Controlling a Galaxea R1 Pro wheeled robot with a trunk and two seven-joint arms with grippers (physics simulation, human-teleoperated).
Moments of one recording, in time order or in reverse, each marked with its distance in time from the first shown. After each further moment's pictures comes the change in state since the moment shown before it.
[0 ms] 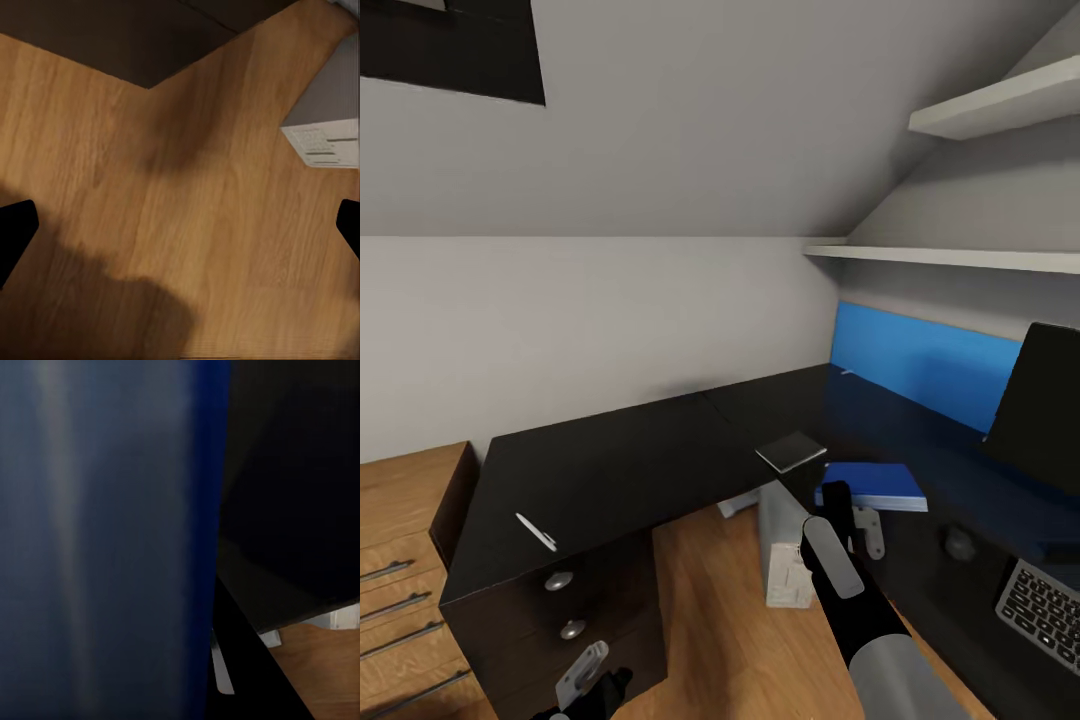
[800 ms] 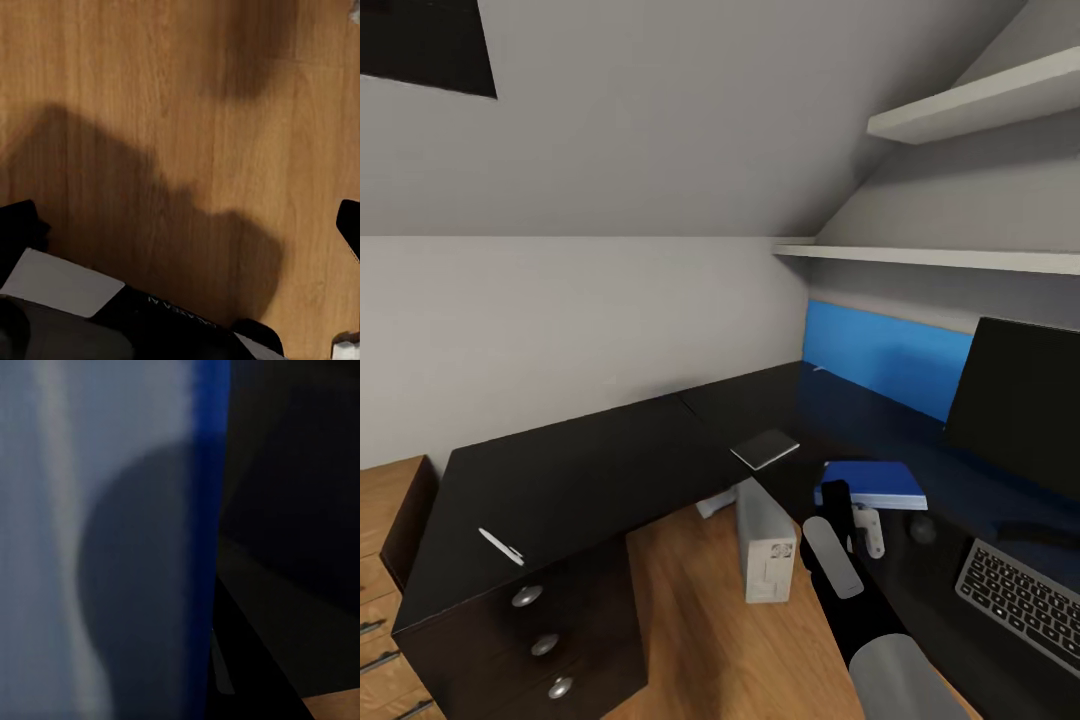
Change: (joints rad) left arm 0.284 0.130 -0.123 -0.133 -0.011 0.011 -0.057; right arm 0.000 0.000 0.006 -0.001 0.007 -0.002 0.001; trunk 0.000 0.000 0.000
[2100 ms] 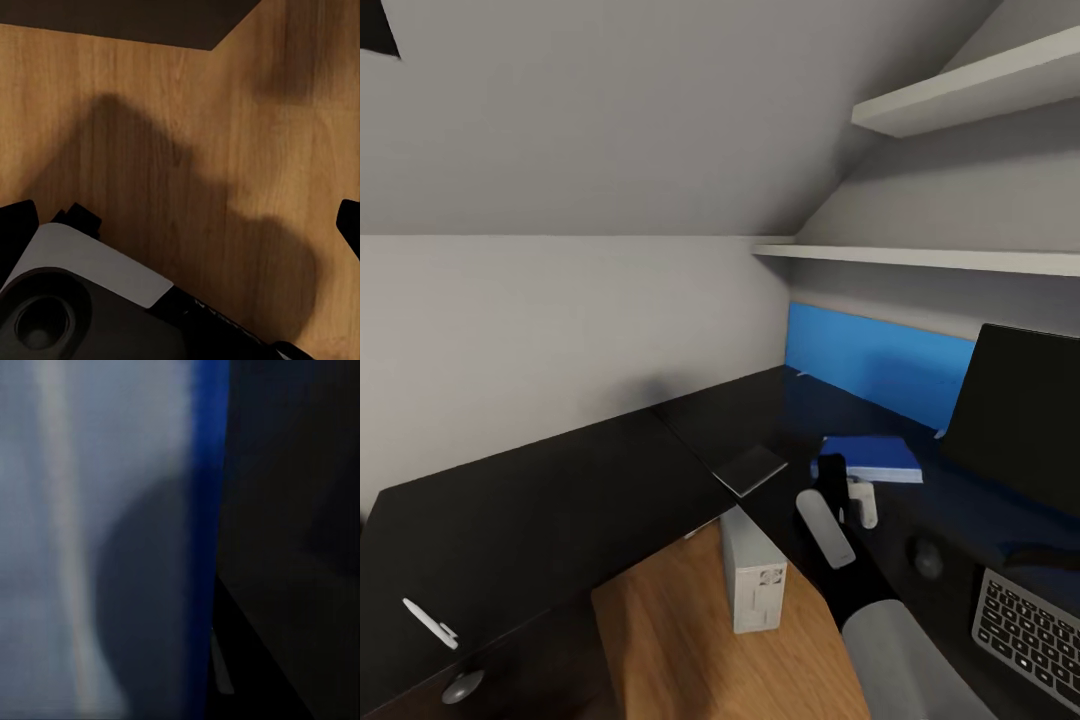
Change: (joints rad) left arm 0.118 0.016 0.017 0.000 0.005 -0.158 0.005; right arm -0.089 0.000 0.048 0.008 -0.006 -0.049 -0.032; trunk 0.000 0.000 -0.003
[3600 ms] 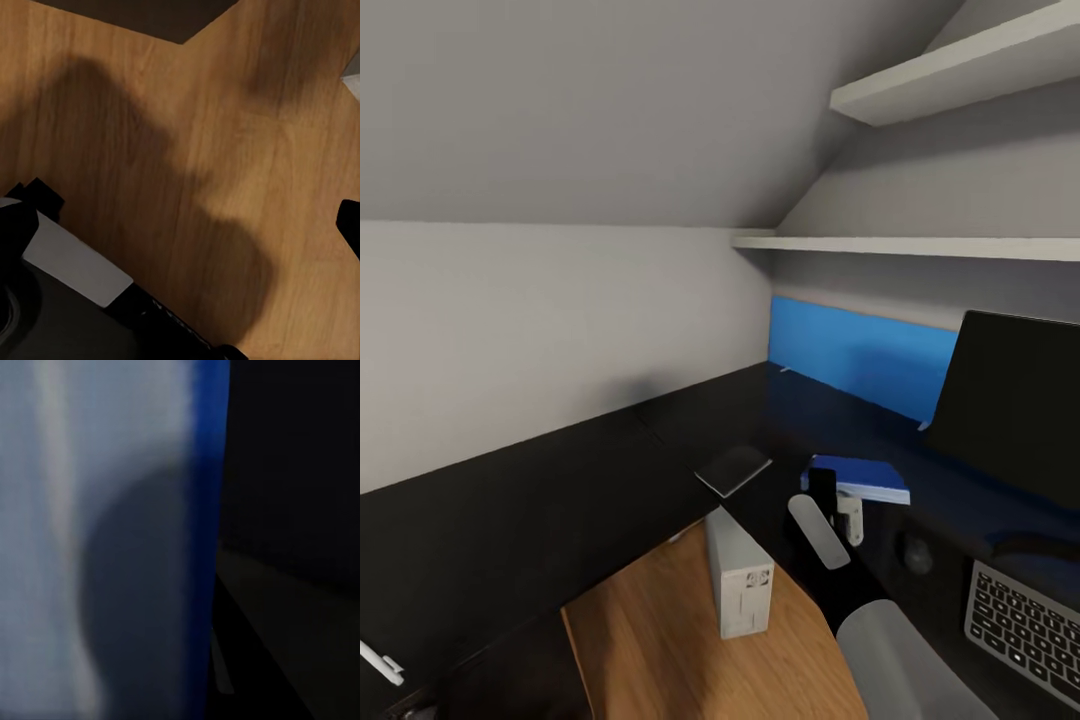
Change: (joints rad) left arm -0.006 0.021 0.017 -0.006 0.217 0.018 -0.004; right arm -0.006 0.000 0.072 0.055 -0.179 -0.070 -0.016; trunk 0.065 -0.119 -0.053
